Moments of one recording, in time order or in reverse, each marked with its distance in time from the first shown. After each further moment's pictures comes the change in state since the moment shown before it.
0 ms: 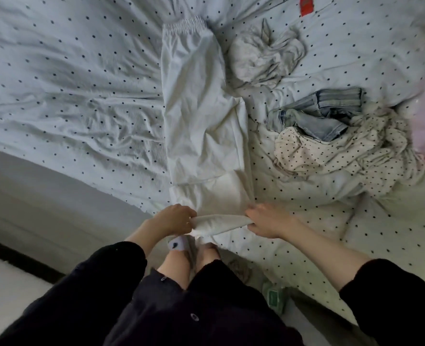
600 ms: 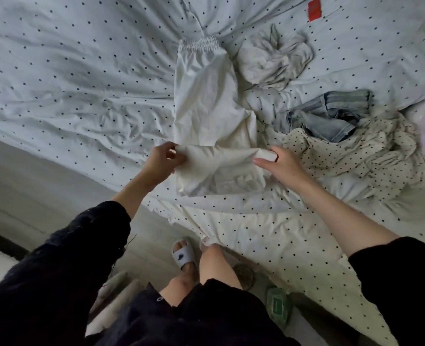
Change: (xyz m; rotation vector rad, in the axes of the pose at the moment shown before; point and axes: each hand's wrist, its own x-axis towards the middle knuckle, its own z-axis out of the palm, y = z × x) left_hand -0.017 -0.032 -0.073 -0.919 0.681 -0.027; right_hand 0.003 0.010 -0.078 0.929 0.584 0.298
